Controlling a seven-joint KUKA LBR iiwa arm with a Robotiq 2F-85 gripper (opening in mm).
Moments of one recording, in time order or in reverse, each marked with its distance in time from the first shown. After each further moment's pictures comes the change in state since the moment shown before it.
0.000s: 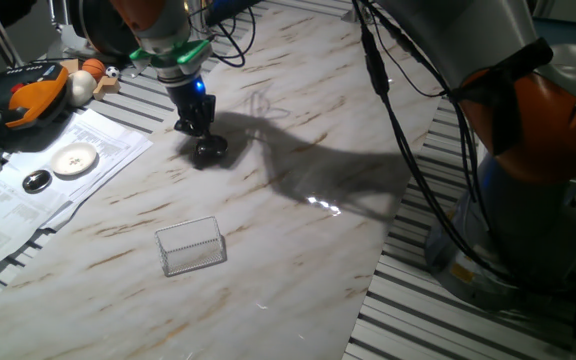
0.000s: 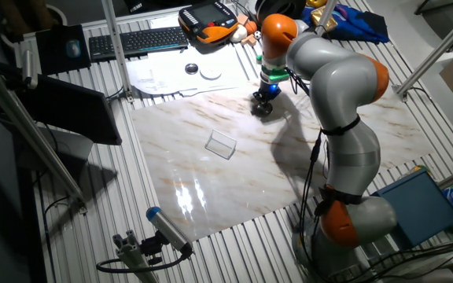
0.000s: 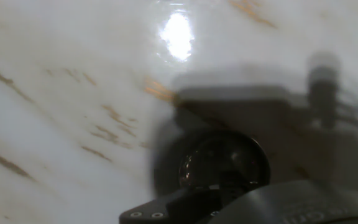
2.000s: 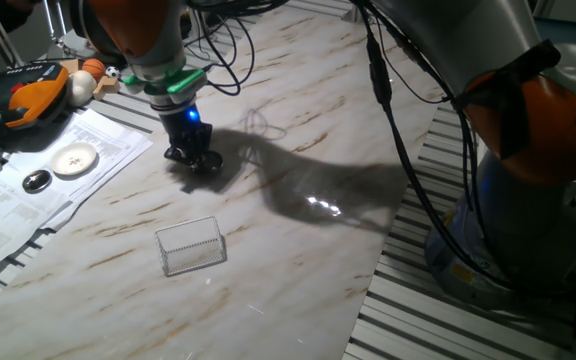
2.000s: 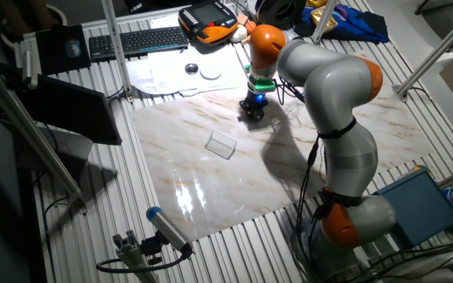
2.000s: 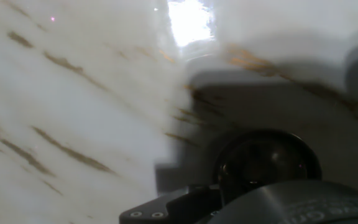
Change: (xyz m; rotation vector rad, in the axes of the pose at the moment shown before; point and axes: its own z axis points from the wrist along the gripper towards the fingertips) arm 0.018 0.069 0.018 -0.046 0.016 0.105
